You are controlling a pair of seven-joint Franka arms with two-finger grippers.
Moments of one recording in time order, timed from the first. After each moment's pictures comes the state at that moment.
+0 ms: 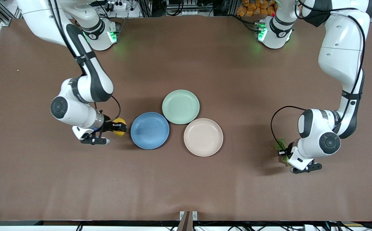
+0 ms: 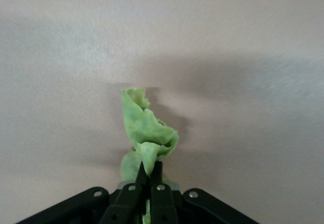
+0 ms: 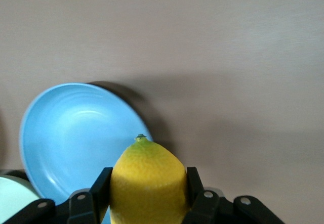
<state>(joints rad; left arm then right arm) -0.03 0.78 -0.09 -1.47 0.08 2.22 -0.32 0.31 0.46 -0.03 -1.90 0.40 2.37 0.09</state>
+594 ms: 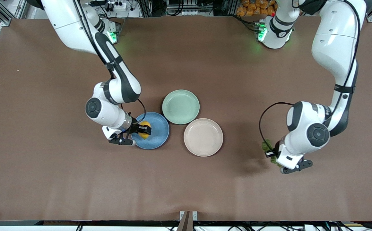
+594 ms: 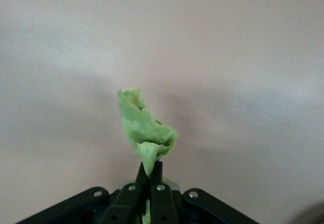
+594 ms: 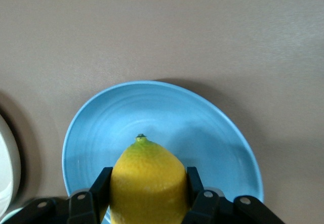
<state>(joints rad) -0.09 0.72 -0.17 -1.47 0.08 2.22 -0.56 0.45 0.60 -0.03 -1.83 0.48 2.51 0.21</state>
